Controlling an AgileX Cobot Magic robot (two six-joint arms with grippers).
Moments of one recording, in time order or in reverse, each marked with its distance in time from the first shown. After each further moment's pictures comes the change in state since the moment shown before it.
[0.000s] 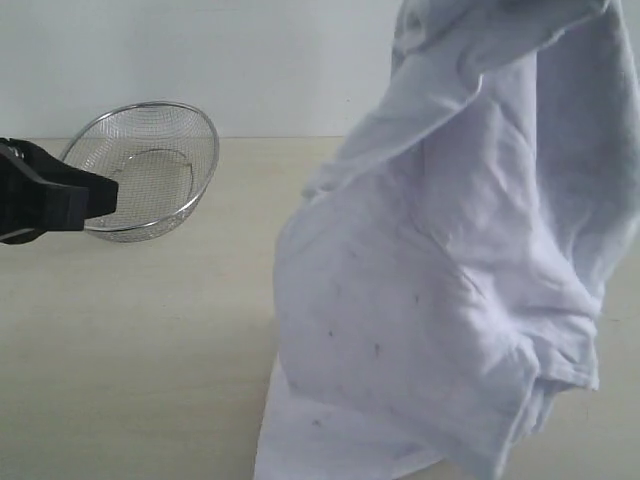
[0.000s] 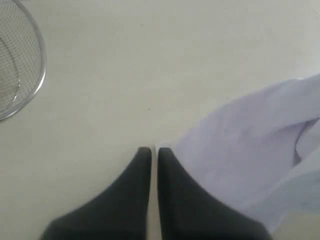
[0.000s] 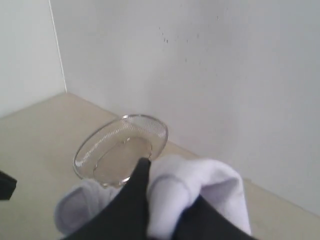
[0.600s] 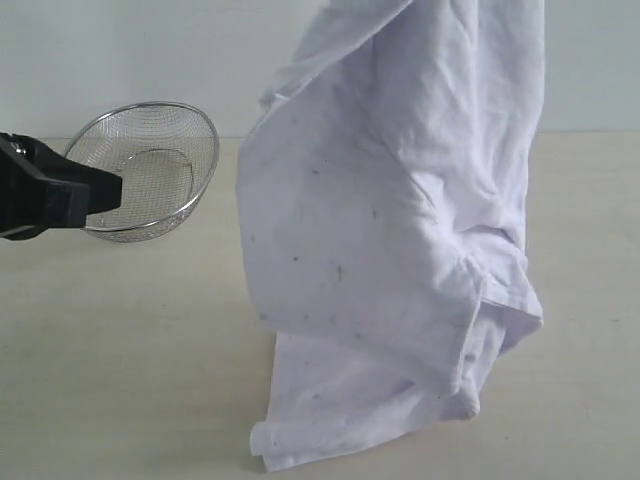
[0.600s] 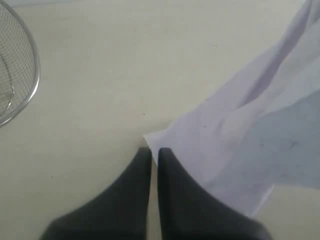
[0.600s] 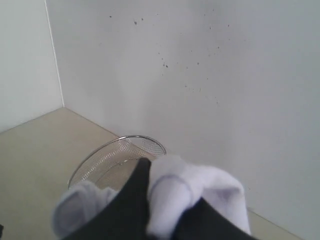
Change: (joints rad) left arm 0.000 0.000 0.000 -0.040 -0.014 0.042; right arm 0.000 0.175 -0.220 0.005 0.011 -0.013
